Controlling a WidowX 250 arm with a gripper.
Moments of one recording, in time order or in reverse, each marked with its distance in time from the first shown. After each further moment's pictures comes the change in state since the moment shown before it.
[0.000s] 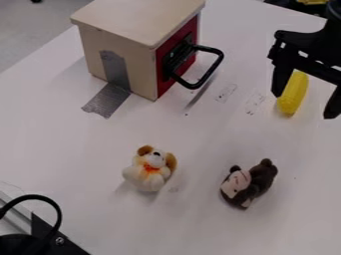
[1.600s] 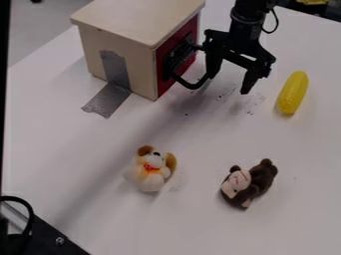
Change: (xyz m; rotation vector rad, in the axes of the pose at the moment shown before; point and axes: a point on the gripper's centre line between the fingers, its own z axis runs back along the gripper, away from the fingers) arm 0.075 0.114 -0.100 0.012 0.042 -0.065
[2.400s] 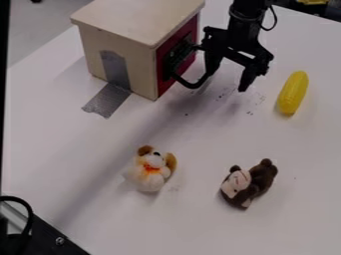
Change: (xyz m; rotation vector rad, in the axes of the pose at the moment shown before) arm -0.001 0.012 0.008 0.039 0.022 -0.016
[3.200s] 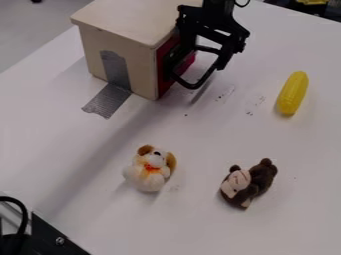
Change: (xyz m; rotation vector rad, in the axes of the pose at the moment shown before) arm 0.002 0.025 0.010 -0.027 -0.053 0.089
